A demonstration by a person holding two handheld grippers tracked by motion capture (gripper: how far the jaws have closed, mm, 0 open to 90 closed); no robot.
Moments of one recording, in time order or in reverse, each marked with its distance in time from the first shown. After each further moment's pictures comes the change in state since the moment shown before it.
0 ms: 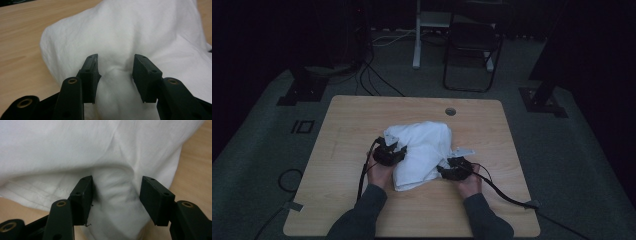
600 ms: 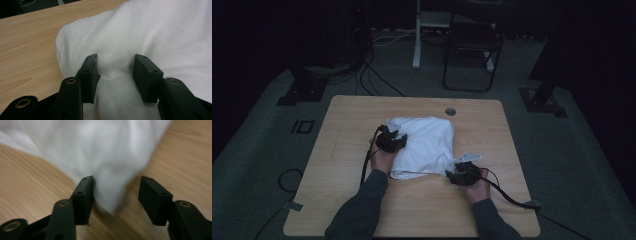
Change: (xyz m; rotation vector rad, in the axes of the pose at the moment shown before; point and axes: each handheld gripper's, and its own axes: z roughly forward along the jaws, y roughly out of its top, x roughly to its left) left arm 0.020 0.022 0.036 -0.012 0.021 -0.001; right arm -0.011 -0.022 -0.018 0.054 -0.044 -0.013
